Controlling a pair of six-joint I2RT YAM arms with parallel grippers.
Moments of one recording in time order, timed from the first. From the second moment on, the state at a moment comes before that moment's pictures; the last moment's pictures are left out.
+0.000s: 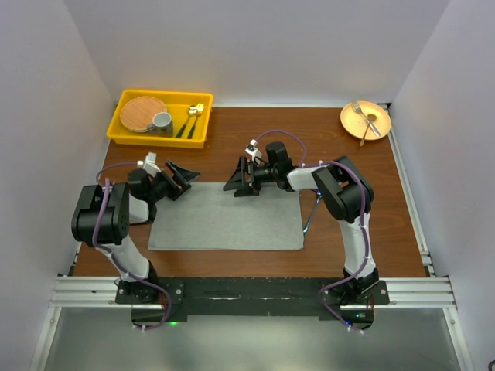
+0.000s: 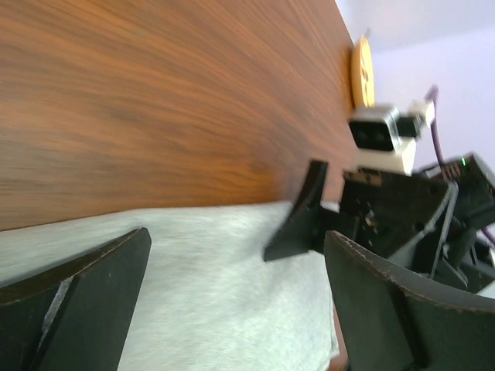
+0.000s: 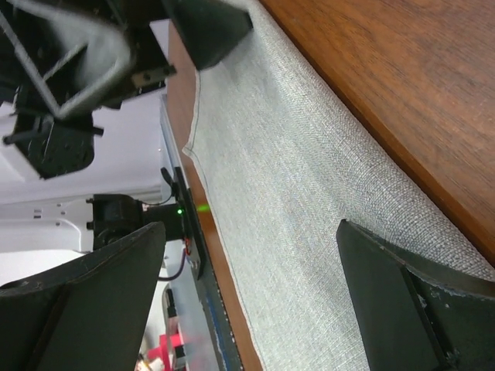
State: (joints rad) left arm 0.06 1.72 0.44 0.89 0.66 -0.91; right arm 0.54 2.16 1.20 0.40 -0.89 0.85
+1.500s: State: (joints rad) left arm 0.26 1.71 0.44 0.83 0.70 -0.77; right arm 0.52 2.32 1.21 0.89 -0.87 1.33
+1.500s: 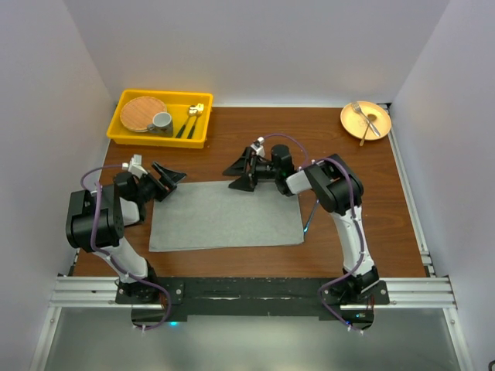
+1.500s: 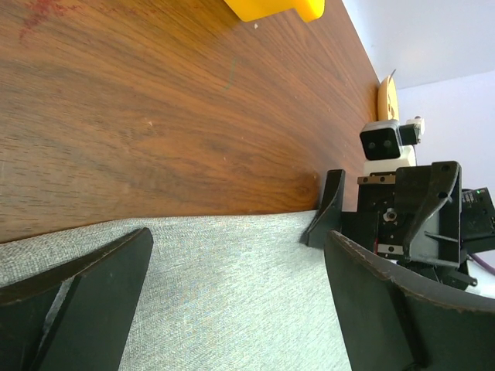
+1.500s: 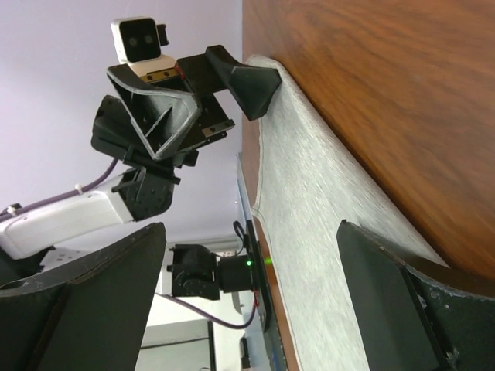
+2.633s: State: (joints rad) left arm 0.25 1.70 0.50 0.72 0.77 -0.73; right arm 0.18 2.16 1.15 0.24 -1.12 0.77
